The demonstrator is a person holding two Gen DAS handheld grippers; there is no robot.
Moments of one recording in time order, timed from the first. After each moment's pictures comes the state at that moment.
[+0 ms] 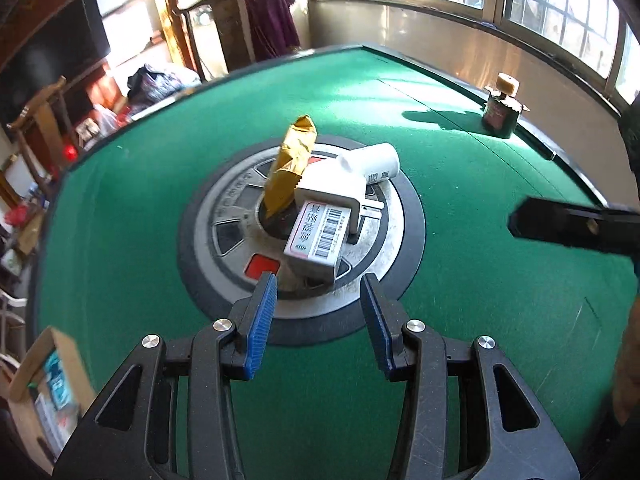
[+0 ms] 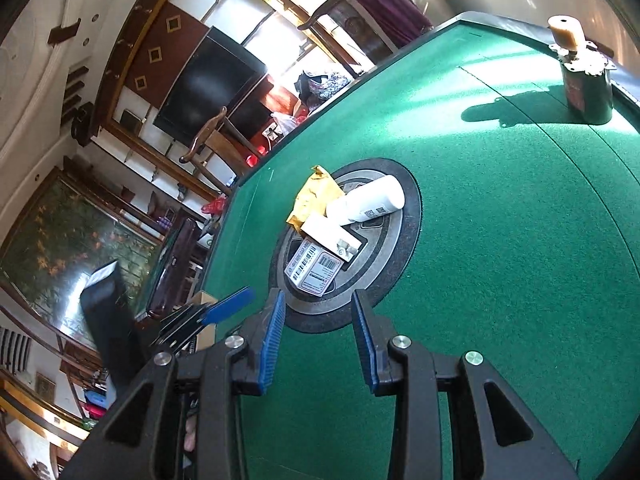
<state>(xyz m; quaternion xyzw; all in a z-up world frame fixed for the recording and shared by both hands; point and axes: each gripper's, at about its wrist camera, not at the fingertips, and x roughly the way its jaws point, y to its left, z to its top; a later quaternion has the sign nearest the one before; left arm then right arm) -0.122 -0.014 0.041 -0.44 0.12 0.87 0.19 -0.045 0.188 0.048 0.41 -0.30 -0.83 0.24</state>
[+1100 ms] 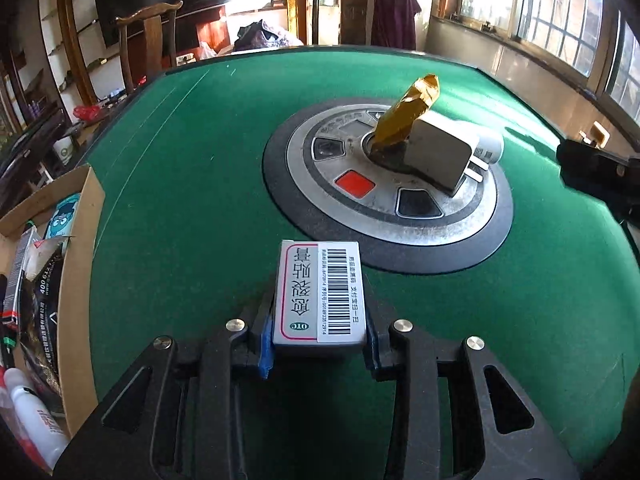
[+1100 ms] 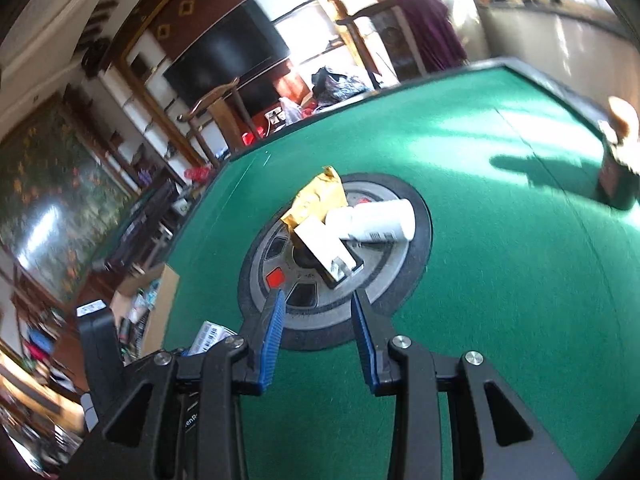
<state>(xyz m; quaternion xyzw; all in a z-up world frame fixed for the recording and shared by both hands) -0.075 -0.052 -0.001 -0.43 0.00 0.90 0.00 -0.068 0.144 0.059 0.39 -0.13 -0.88 0.24</state>
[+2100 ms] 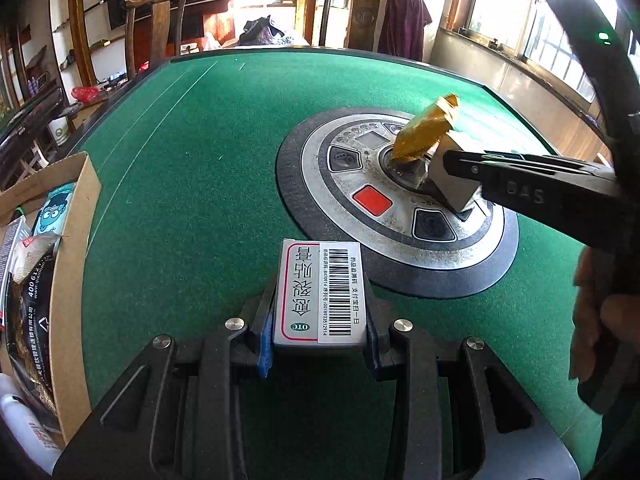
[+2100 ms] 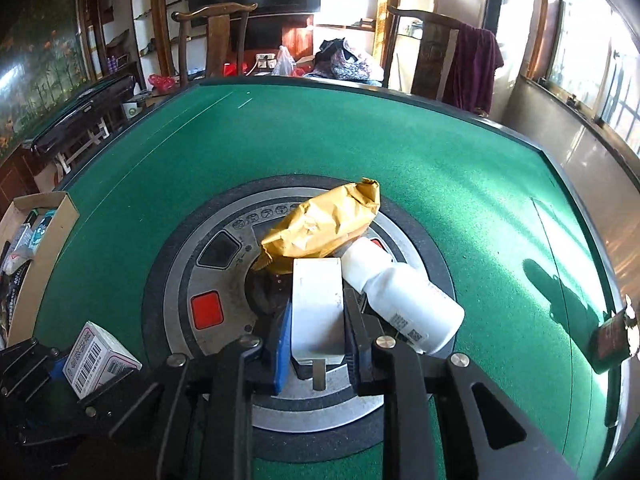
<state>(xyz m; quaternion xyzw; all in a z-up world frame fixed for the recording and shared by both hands) -0.085 -0.073 0.000 -0.43 -0.04 0.90 0.01 -0.126 0.057 0.028 0.42 0.08 -0.89 0.18</state>
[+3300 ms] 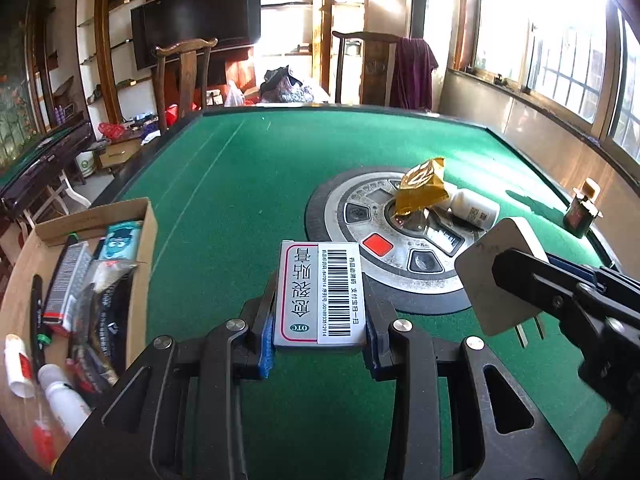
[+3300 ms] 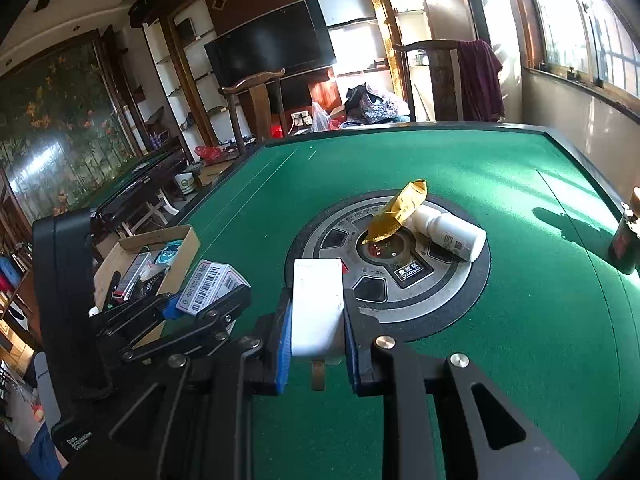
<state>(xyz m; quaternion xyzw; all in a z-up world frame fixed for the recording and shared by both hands) -0.040 -0.078 0.046 -0.34 -0.03 0.94 -0.03 -0.010 0.079 0.071 0.34 -0.05 -0.90 0.26</state>
